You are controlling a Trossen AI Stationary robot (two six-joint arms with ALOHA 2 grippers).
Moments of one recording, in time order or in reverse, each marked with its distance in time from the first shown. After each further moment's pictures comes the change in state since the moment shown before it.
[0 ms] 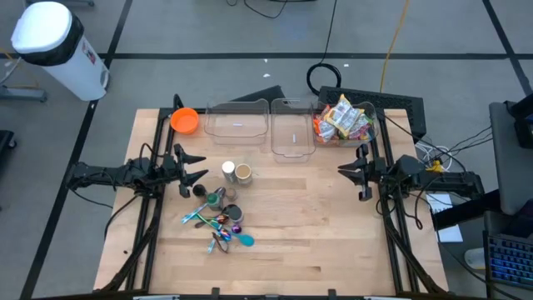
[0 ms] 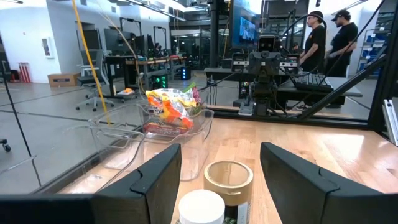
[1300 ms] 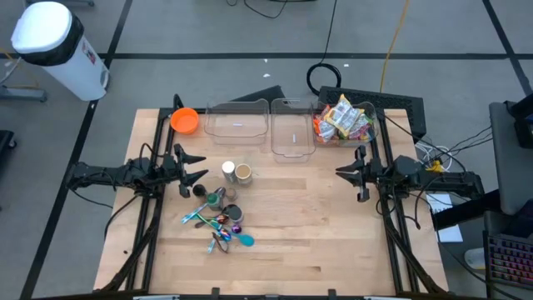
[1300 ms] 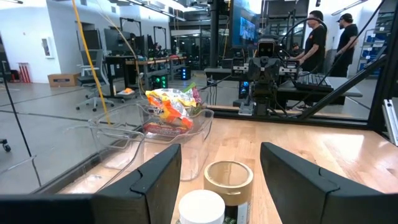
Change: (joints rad) left arm 0.000 0.000 0.000 0.000 0.000 0.000; right arm 0.000 0.000 0.000 -0.087 0.001 -0.004
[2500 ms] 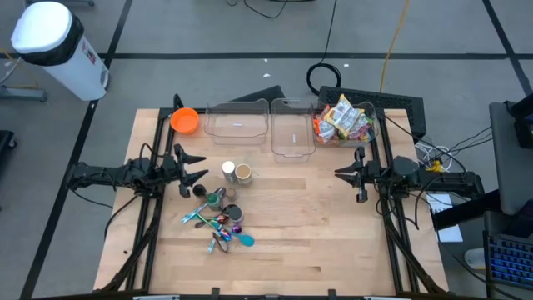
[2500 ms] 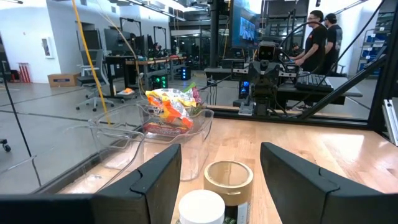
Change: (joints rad) left arm 0.000 0.000 0.000 0.000 0.000 0.000; right arm 0.000 0.001 0.000 -0.055 0.000 -0.029
